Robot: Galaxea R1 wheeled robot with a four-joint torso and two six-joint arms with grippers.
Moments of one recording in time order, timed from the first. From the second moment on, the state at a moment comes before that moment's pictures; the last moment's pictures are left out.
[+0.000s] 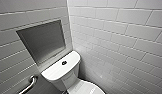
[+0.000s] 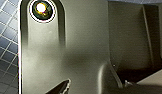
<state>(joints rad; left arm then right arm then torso) 1.46 3.04 -2.71 -0.12 -0.04 0.21 -0.98 2.69 -2.15 -0.13 0.19 0.81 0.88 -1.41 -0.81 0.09</state>
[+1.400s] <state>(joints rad) 1.46 3.04 -2.71 -0.12 -0.03 0.21 -0.98 2.80 -2.31 -0.15 0.26 0.80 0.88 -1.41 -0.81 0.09</state>
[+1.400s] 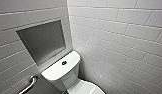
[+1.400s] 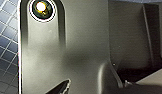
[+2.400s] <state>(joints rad) 1.46 3.05 -2.71 -0.12 -0.03 0.21 -1.02 2.47 -1.92 -0.40 0.20 0.80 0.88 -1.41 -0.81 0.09</state>
